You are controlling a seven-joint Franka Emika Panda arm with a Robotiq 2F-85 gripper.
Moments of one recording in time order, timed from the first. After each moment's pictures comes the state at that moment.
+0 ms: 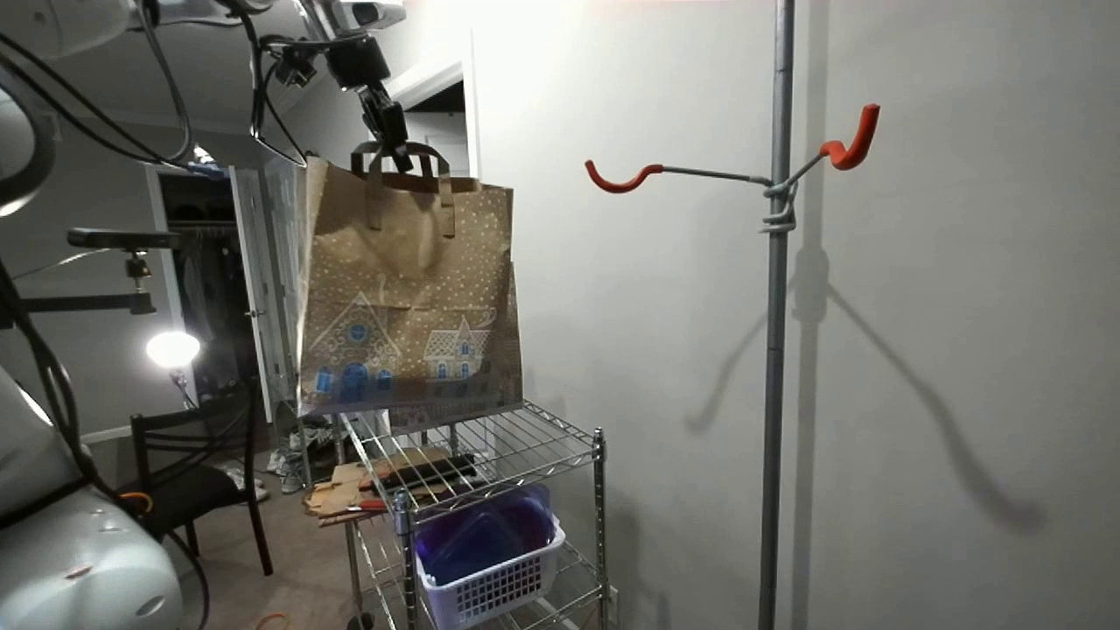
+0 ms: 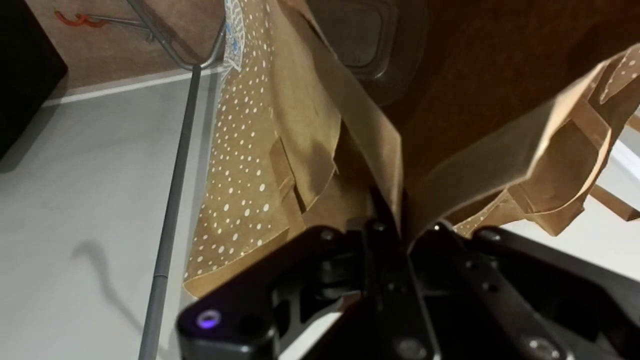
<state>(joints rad) 0.35 -0.34 0.20 -1.35 -0.06 1.44 0.61</state>
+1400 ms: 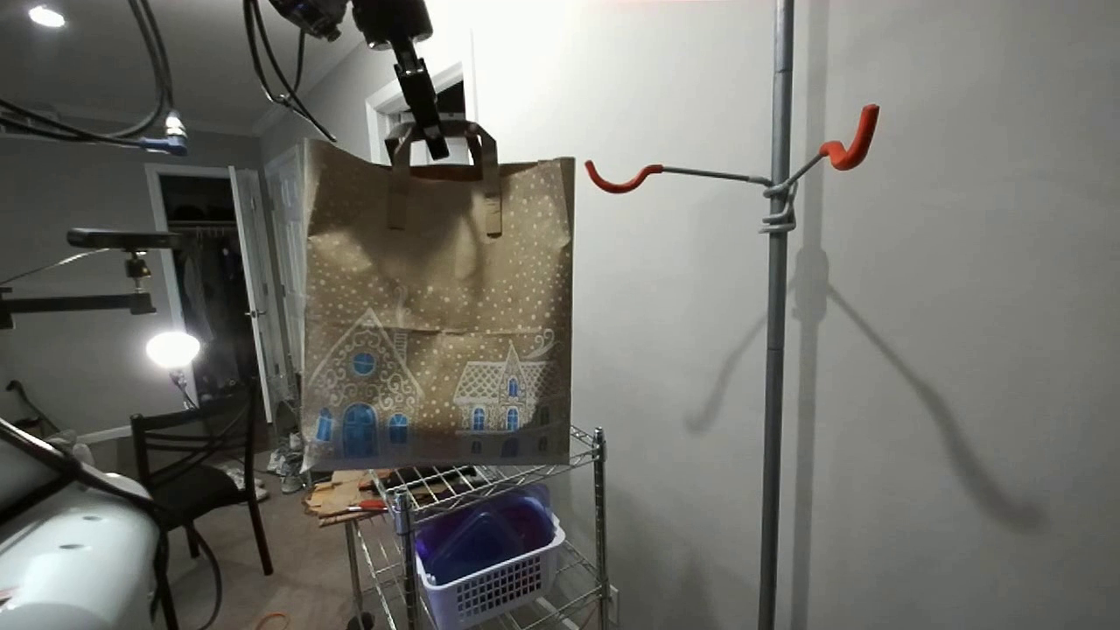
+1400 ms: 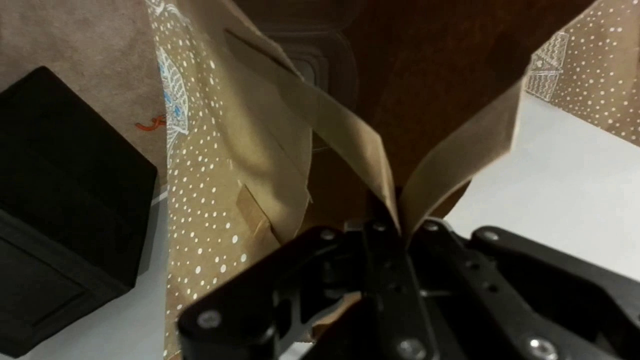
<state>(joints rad) 0.00 -0.51 0.04 -1.50 0.12 1.34 0.55</state>
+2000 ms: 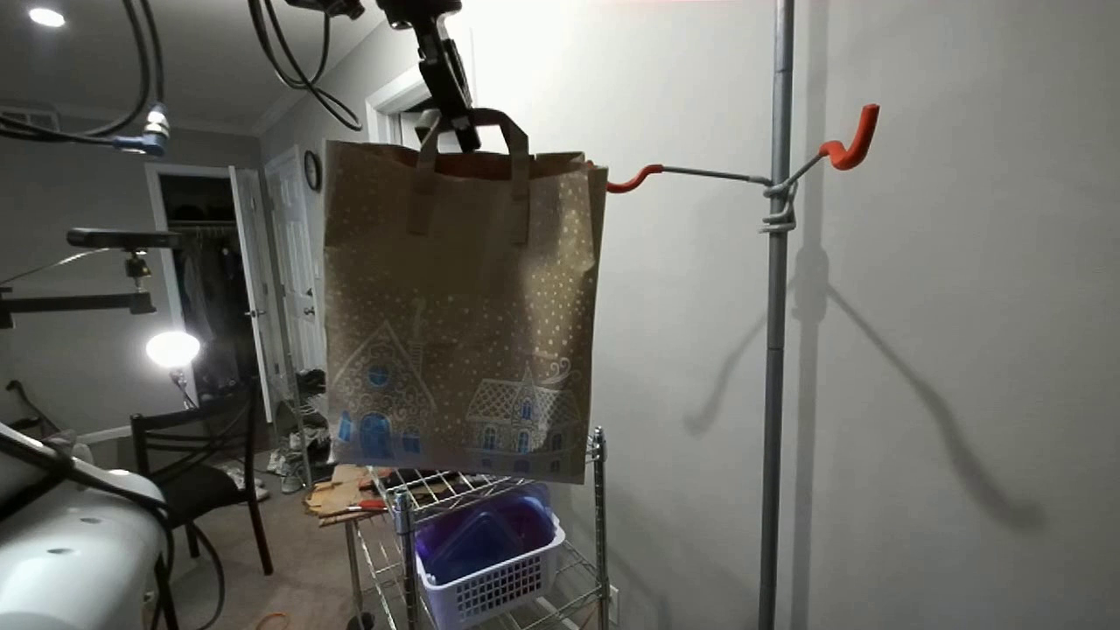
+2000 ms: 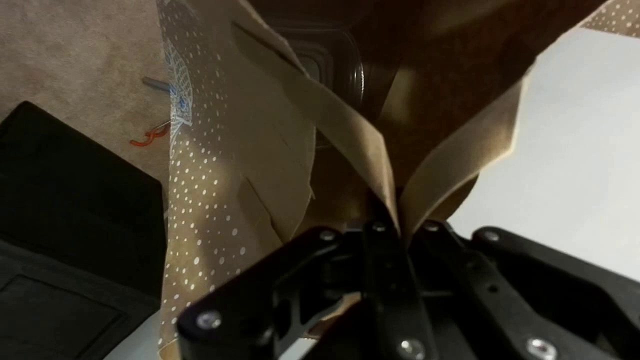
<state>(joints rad) -0.09 -0.55 -0.07 -1.58 0.19 1.42 0.55</state>
